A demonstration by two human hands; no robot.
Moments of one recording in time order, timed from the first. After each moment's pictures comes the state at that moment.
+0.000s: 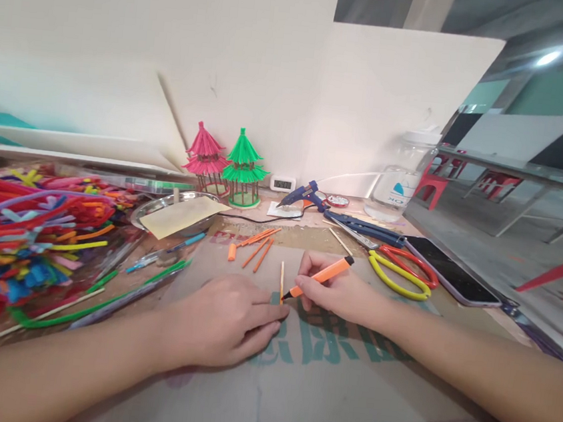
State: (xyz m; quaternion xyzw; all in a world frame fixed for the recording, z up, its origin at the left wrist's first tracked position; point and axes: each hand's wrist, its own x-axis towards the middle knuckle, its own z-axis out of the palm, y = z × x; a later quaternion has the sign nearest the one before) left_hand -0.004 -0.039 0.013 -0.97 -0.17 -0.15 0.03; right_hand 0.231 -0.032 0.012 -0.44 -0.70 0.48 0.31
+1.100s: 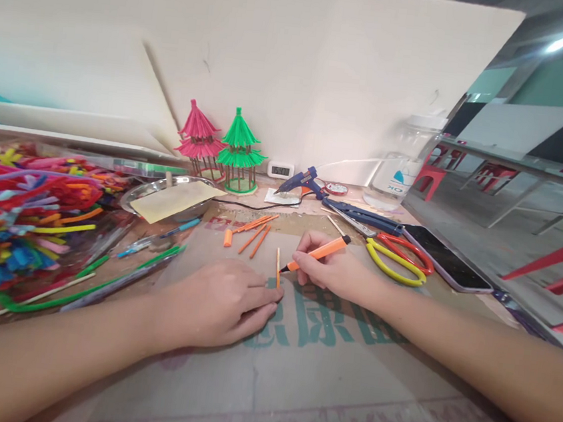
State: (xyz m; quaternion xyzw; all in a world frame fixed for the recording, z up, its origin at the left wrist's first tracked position) left_hand -0.003 -0.036 0.011 -0.97 -0.15 -0.18 0.05; right_hand 0.233 -0.025 0.010 -0.46 -0.69 0.44 0.33
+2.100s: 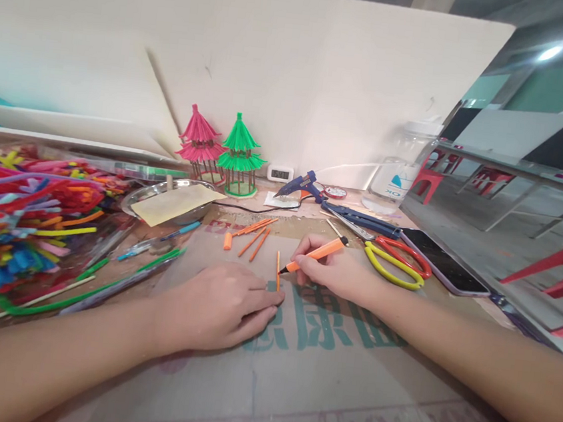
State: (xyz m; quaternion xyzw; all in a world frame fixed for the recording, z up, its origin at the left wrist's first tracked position) left_hand -0.002 -0.037 0.012 -0.97 -0.16 -0.19 0.03; right_hand 0.236 -0.020 0.009 -0.46 -0.69 0.45 0.33
